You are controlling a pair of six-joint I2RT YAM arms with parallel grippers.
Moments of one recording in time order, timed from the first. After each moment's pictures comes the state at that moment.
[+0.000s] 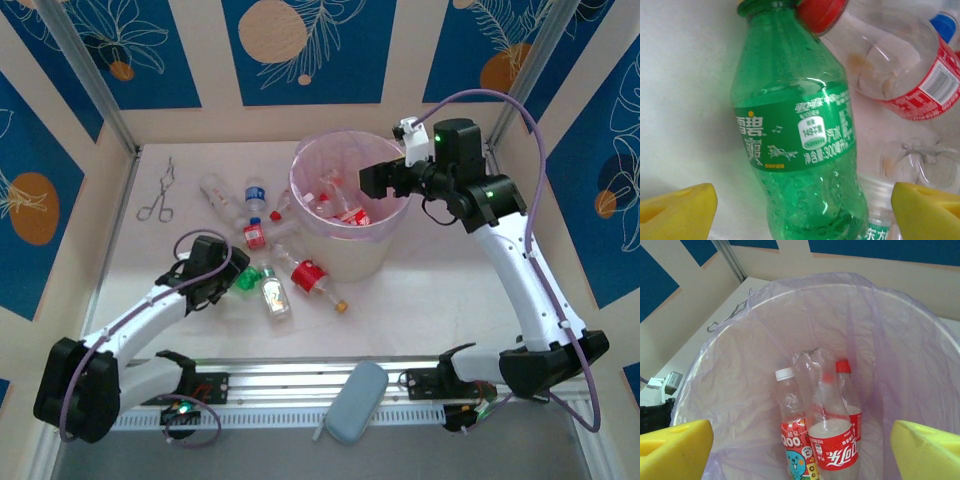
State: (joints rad) left arm -0.36 1.11 0.52 -0.34 -0.05 -1.17; right arm 0.35 1.29 1.57 -0.83 -0.32 0.10
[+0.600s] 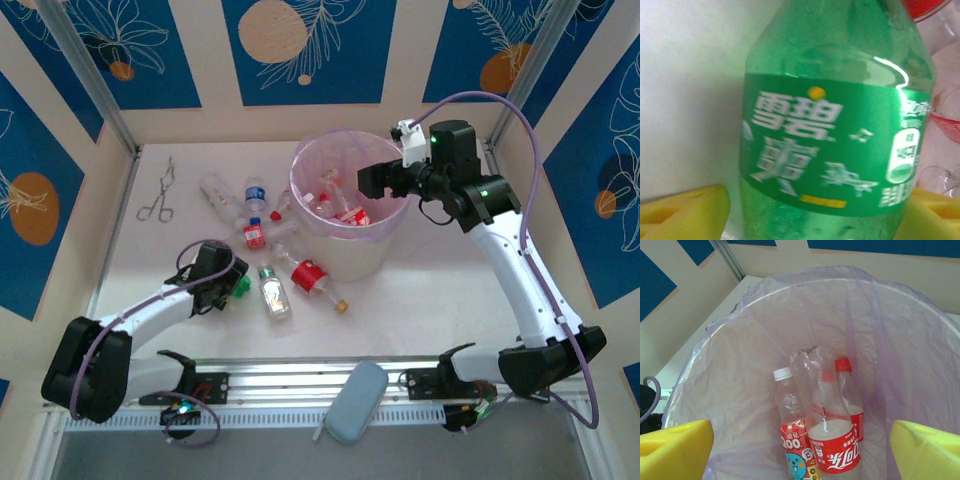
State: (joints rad) left arm -0.37 1.21 0.45 -0.23 -0.06 -1.30; right arm 0.35 1.30 1.55 -0.80 -0.32 0.12
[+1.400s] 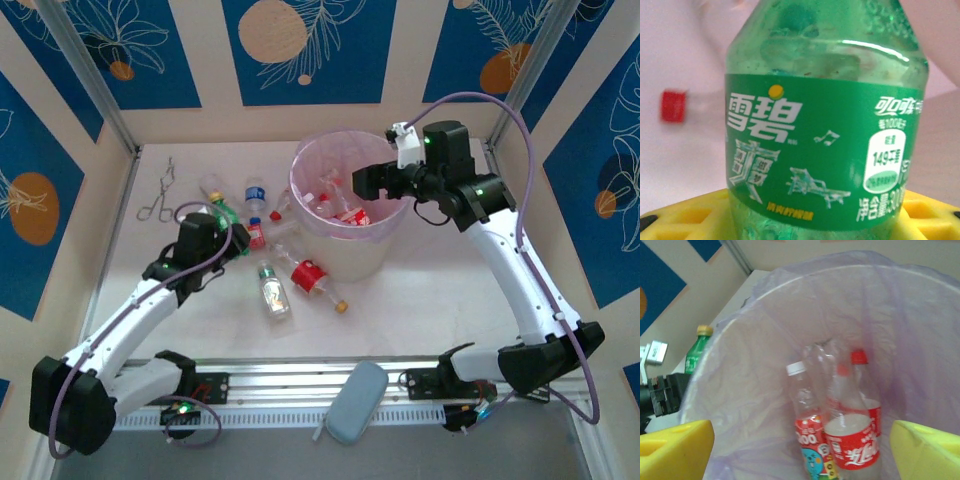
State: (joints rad) left arm -0.38 1.04 0.74 -0.34 0.01 -0.80; right arm 0.41 1.32 1.58 -0.82 -0.33 0.18
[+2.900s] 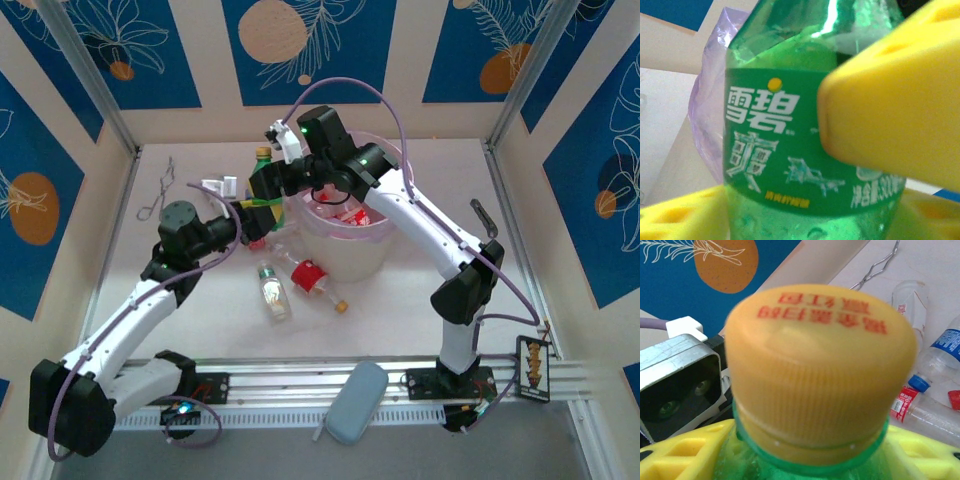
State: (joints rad) left arm -0.38 1.02 0.72 0.27 0.61 -0.66; right arm 0.75 1.86 2.07 -0.80 -0.47 0.32
